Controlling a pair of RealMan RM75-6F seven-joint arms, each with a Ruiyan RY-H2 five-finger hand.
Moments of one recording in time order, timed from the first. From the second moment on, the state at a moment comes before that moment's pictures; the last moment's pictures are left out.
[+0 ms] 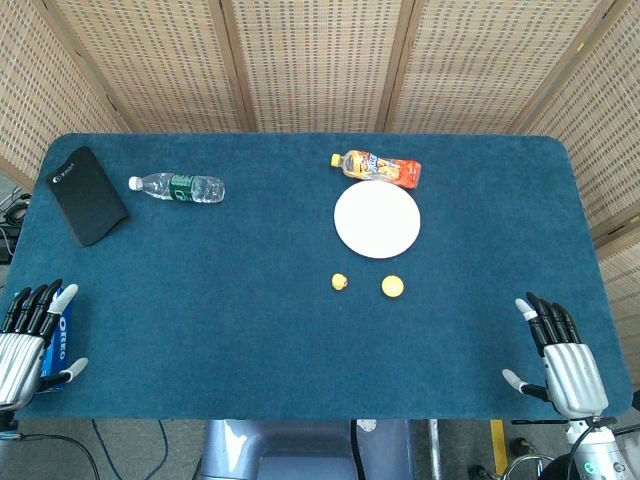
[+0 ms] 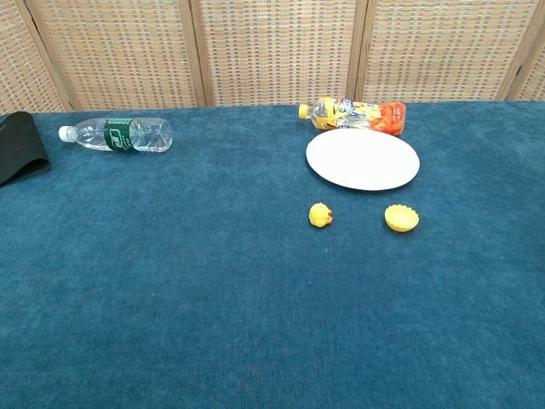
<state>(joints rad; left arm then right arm) -0.06 -1.17 0.01 -1.56 1.66 1.60 0.04 0.06 -1.19 0.02 -1.63 -1.62 1.53 0.01</state>
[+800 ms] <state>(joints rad) -0.06 -1.17 0.00 -1.55 1.64 1.58 0.02 0.41 -1.35 0.26 -1.90 -1.30 1.21 -0.50</state>
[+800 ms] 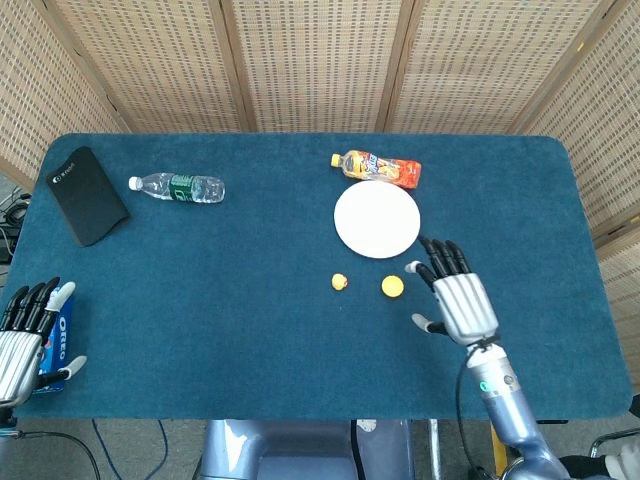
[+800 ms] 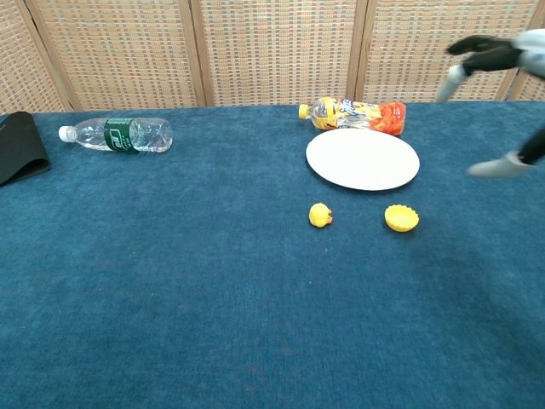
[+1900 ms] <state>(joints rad) -0.08 -1.18 -0.02 -1.50 1.57 1.53 -0.05 0.92 -1.86 0.38 -1.45 -0.68 1.09 -0.83</state>
